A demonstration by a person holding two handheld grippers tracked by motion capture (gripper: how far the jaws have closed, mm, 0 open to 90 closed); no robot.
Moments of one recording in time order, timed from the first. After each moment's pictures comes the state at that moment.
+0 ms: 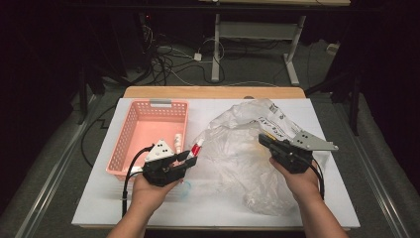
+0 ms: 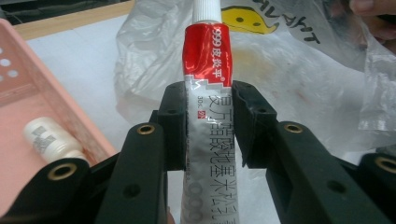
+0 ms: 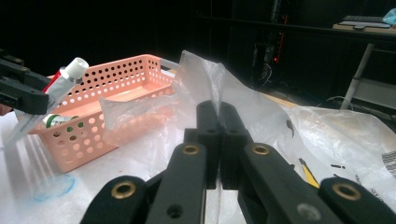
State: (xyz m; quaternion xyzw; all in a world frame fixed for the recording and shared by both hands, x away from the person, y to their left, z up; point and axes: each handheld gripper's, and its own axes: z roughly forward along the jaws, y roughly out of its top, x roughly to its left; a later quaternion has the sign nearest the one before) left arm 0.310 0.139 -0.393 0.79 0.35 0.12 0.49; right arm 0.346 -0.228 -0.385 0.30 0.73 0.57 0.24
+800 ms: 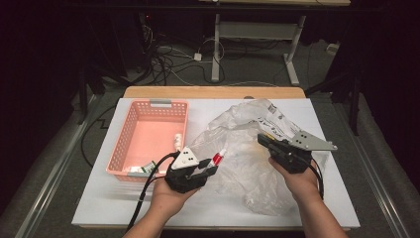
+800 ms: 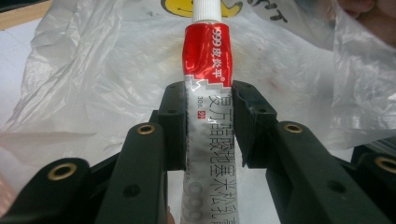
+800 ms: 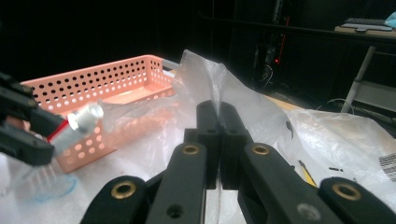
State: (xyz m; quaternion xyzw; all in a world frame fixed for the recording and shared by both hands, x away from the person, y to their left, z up) left arm 0.309 0.088 -0.406 0.82 0.30 0.10 0.48; right arm 0.346 -0.225 -0.382 0.30 0.73 0.57 0.24
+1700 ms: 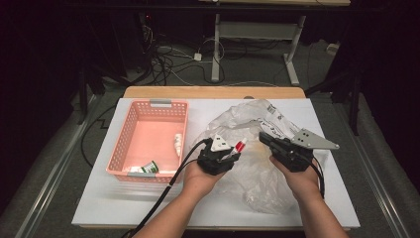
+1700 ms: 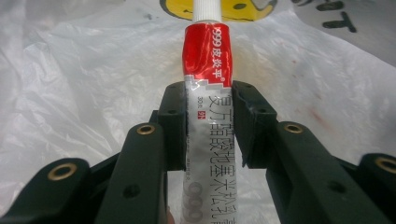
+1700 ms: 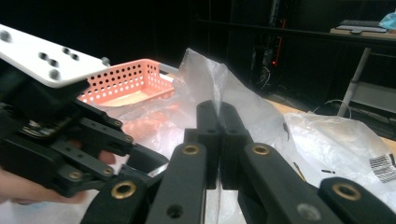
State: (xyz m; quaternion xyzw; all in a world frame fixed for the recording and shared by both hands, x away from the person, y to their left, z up) left arm 0.369 0.017 -0.427 0.83 0.32 0.12 0.45; right arm 0.348 -0.228 -0.380 0.30 0.72 0.58 0.24
